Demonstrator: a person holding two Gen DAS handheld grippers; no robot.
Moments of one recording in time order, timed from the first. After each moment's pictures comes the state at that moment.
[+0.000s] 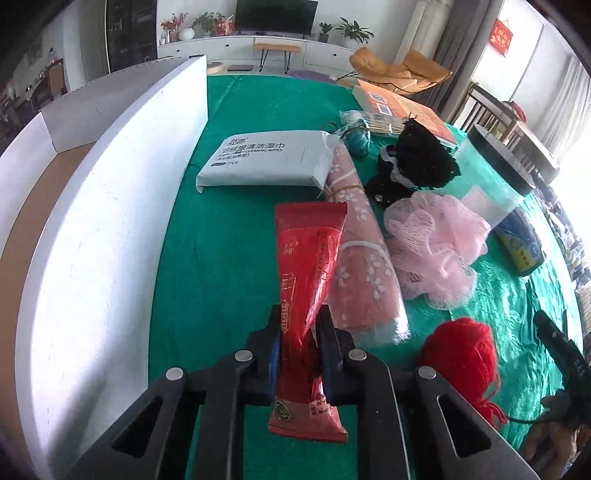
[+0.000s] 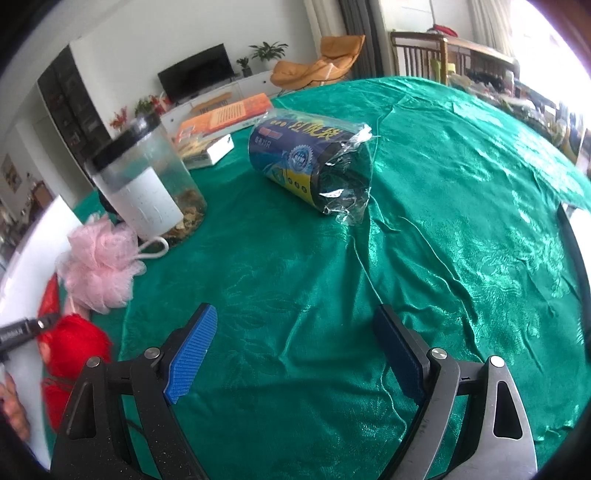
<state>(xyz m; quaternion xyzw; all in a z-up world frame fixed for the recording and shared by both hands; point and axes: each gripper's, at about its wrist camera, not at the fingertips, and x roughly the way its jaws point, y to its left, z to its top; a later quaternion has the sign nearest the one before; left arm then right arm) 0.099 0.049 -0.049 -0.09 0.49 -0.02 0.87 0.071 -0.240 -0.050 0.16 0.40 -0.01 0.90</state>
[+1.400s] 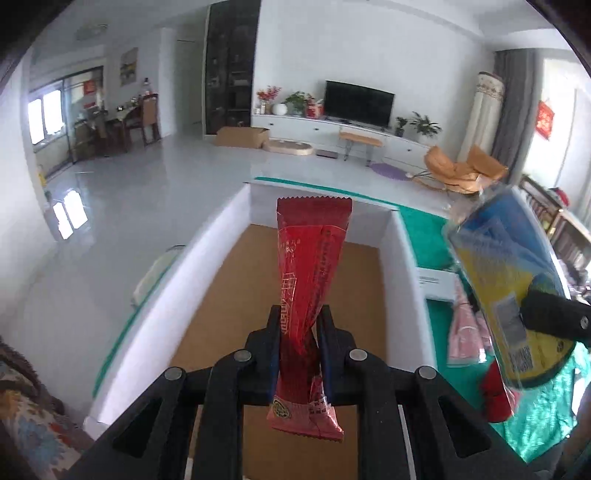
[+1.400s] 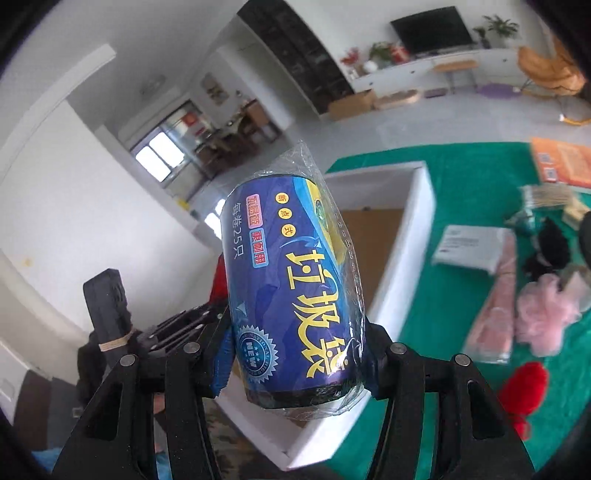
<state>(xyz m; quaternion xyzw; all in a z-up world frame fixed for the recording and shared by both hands) -0.047 0.254 0.091 -0.09 0.35 0.16 0.92 0.090 0.081 0.130 0.12 0.42 0.45 0.78</state>
